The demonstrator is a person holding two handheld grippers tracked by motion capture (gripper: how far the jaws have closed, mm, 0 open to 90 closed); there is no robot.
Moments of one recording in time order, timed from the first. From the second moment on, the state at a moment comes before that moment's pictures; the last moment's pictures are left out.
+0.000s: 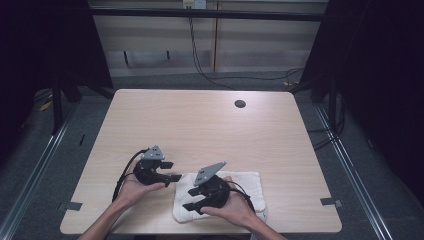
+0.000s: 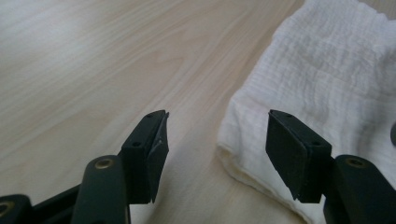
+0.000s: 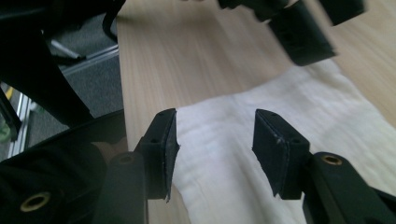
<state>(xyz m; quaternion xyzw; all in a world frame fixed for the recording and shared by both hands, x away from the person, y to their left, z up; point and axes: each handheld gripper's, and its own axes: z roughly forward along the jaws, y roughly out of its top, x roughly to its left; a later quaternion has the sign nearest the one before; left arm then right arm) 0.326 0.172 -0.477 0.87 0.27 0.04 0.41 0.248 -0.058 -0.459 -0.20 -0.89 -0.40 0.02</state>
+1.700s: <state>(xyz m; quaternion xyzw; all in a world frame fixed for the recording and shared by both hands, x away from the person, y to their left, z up) 0.330 0.161 -0.497 0.89 0.26 0.03 0.37 0.239 -0.026 -0.497 -0.19 -0.91 -0.38 -0.02</state>
